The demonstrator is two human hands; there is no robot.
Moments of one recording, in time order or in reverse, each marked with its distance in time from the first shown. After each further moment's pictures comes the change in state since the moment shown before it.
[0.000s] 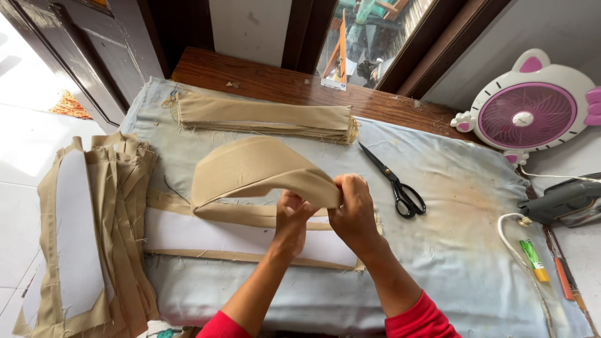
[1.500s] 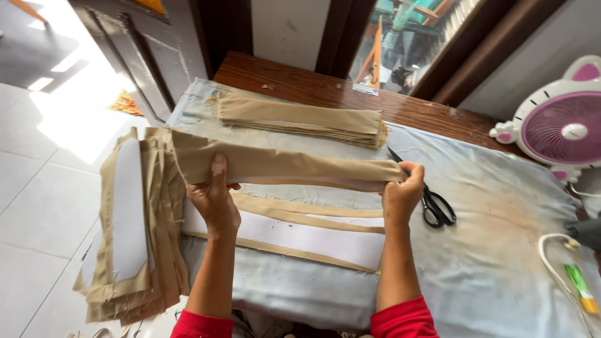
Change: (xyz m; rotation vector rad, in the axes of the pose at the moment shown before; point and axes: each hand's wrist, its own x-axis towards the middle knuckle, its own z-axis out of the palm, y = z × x) left_hand -0.007 0.166 -0.062 0.266 0.515 0.716; right_hand 0.017 0.055 0.015 0.170 0.363 0.746
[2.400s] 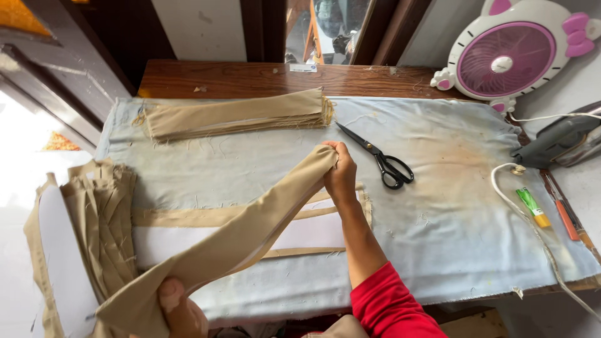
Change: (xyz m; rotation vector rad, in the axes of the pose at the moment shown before) left_hand -0.126 0.021 -0.109 0.671 0.137 0.131; right_hand -0.010 0.010 0.009 0.050 -0.273 0.031
